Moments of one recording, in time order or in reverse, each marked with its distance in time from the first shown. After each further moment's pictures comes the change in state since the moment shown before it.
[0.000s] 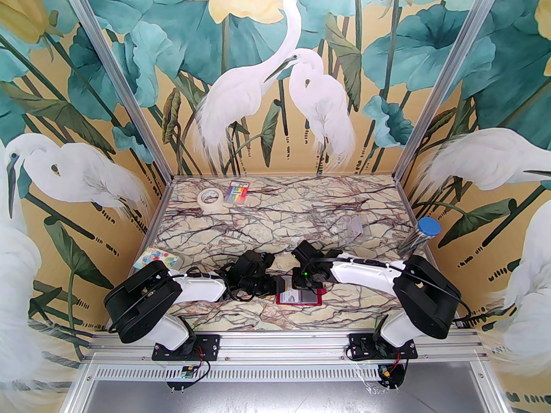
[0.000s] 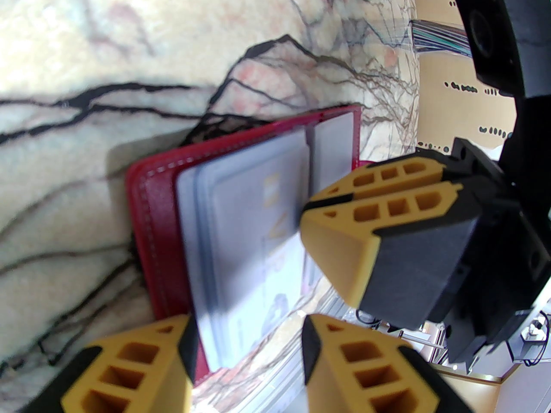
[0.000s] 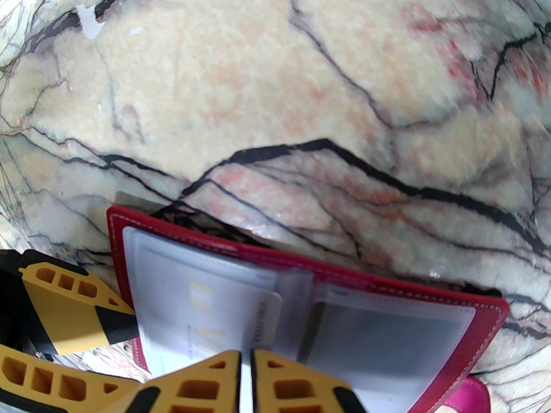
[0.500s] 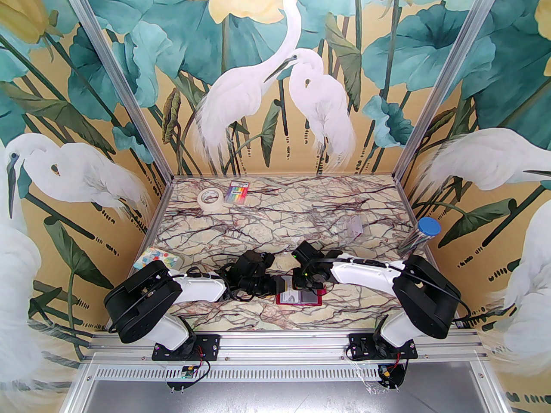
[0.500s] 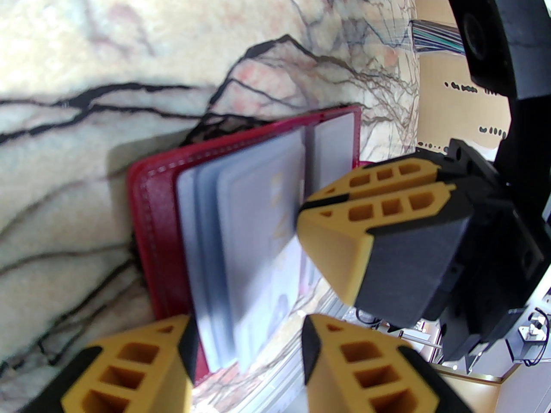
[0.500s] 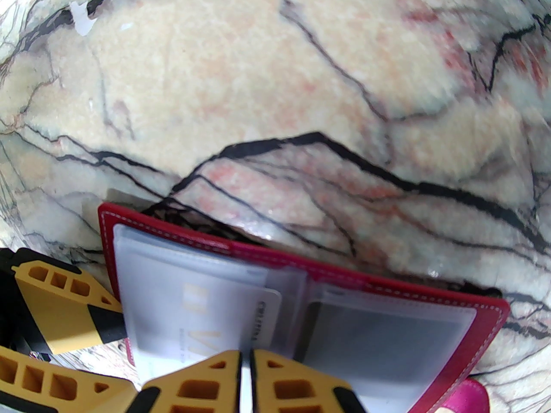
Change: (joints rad) left arm 0.000 0.000 0.000 0.000 0.000 0.000; right arm 0.000 0.000 -0.008 0.002 0.000 0.000
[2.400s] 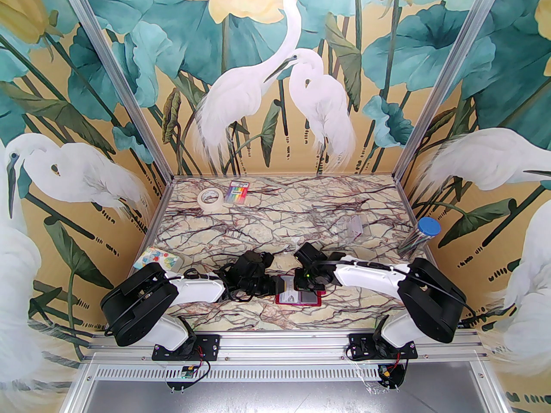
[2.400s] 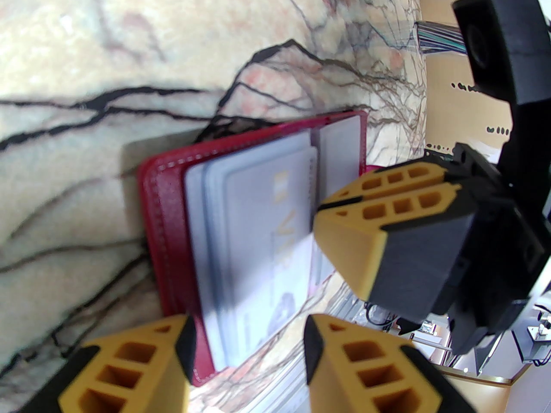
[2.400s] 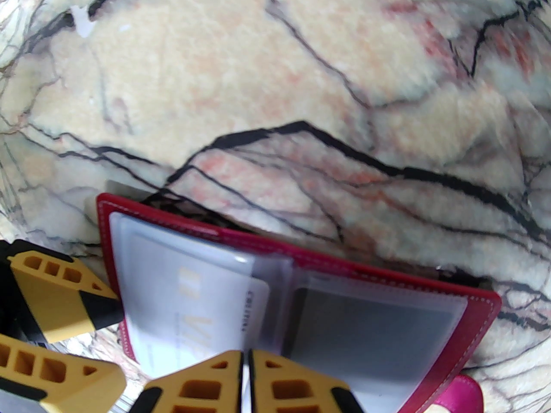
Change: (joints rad) left arm -0.006 -0.026 0.000 -0.037 -0.037 0.029; right arm 0.000 -0.030 -0.034 0.018 0.005 0.015
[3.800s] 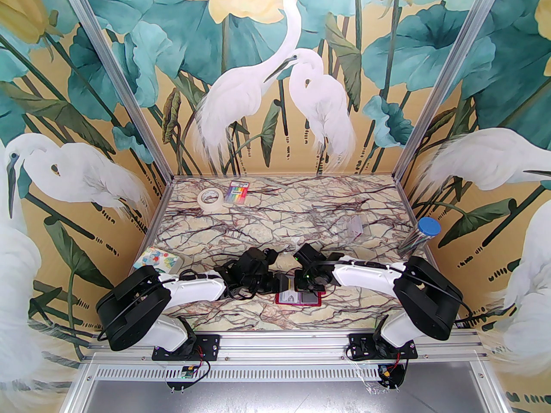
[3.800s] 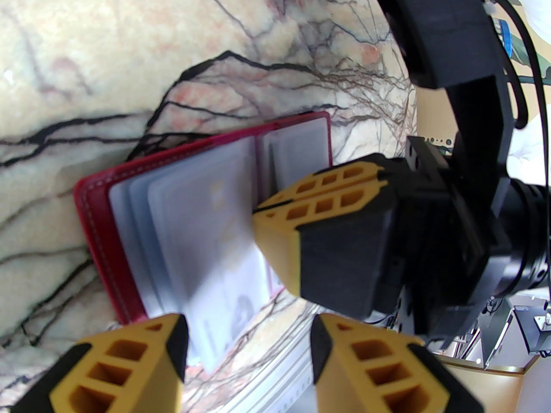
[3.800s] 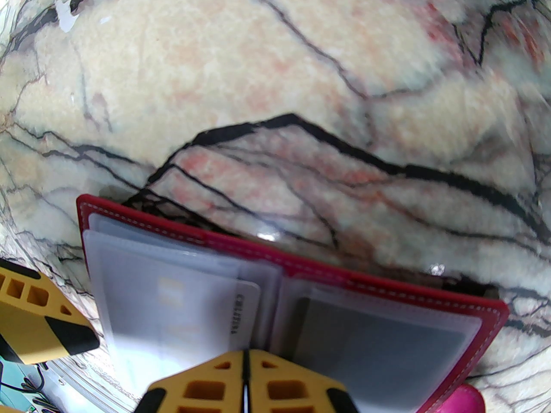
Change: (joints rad) left arm -0.029 -0.030 0.071 -0.087 -0.021 0.027; right arm 0.000 0.019 -0.008 0.015 -0.002 0.000
